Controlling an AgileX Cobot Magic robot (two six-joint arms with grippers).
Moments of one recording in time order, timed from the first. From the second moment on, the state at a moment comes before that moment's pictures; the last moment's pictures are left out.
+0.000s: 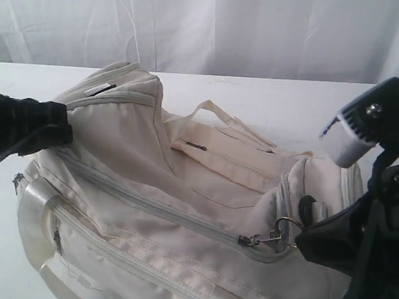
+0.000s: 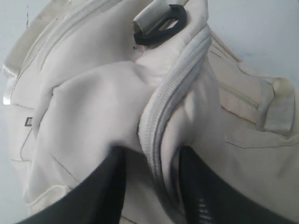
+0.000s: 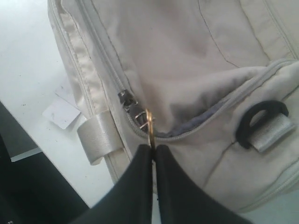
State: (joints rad) left arm -0.32 1.04 -0.67 -0.34 0.37 -0.17; right arm 0.78 0.86 -0.83 0.10 0.95 -0.05
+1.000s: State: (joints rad) left arm -0.51 1.01 -0.89 -0.63 0.90 1.07; right arm 0.78 0.86 -0.83 0.09 0.88 -0.05
